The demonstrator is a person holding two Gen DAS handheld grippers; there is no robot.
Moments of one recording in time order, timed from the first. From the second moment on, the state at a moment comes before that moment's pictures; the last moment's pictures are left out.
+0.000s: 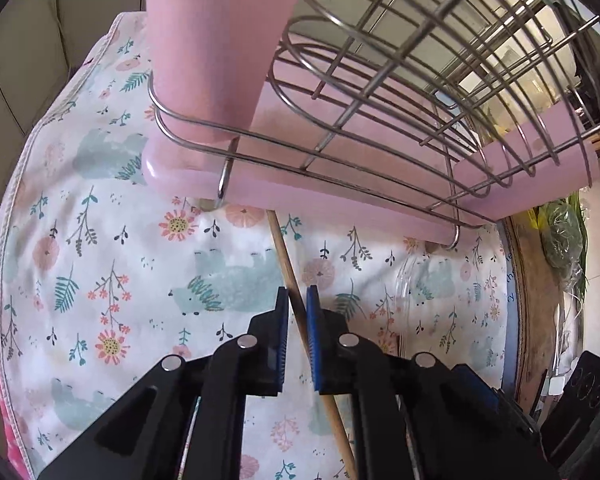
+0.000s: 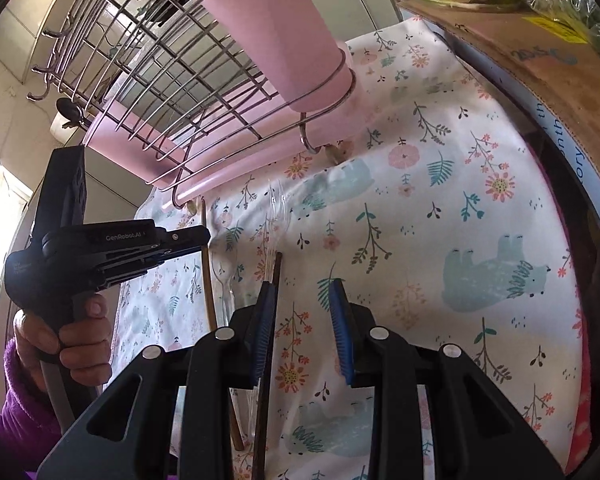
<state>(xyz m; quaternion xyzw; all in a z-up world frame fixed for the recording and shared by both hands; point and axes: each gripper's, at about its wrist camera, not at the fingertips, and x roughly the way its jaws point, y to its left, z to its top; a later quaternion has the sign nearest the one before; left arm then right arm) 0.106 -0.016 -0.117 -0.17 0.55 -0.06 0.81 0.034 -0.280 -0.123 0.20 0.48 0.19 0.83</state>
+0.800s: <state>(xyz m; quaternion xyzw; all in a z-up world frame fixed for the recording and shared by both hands) 0.063 0.043 -0.078 -0.19 0.49 -0.12 0.84 0.121 -0.197 -0.129 0.07 0.50 0.14 0.85</state>
